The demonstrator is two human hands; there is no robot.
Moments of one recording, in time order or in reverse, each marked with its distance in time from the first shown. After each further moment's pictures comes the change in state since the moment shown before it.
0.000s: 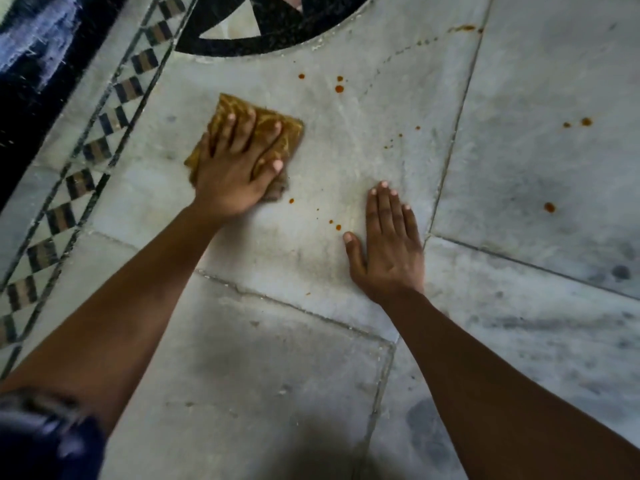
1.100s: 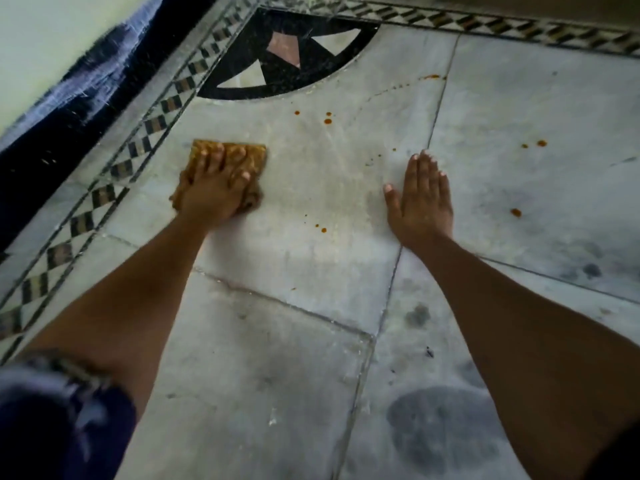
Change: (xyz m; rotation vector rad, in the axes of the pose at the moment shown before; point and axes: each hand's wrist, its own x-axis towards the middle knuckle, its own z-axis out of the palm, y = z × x) left_hand -0.024 0.001 -0.012 -0.092 -0.042 -0.284; right_hand 0.052 0.067 -0.021 0.000 0.132 0.104
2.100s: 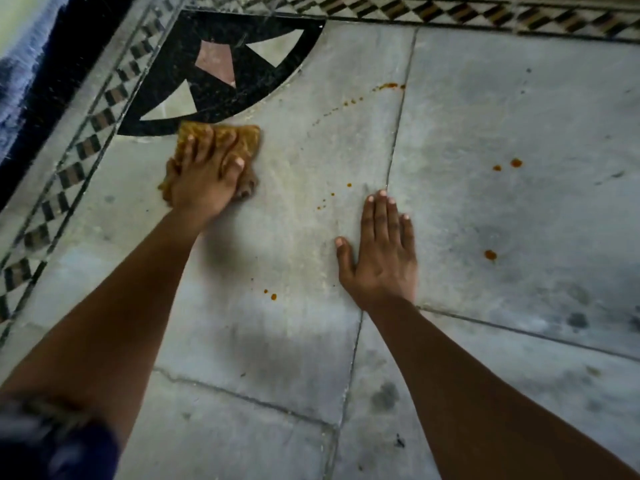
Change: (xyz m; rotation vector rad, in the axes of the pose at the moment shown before) left_hand 0.106 0.088 -0.004 0.035 -0.017 0.049; right_hand 0.009 0.004 0.004 -0.007 -0.047 0.046
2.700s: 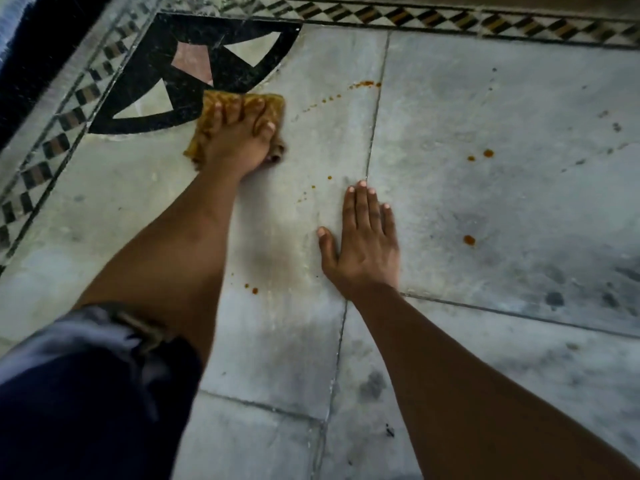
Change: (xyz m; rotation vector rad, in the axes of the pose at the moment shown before) left_hand 0.034 0.083 0.000 -0.074 -0.040 0.057; right_hand -0.002 0.002 0.000 0.001 0.004 0.000
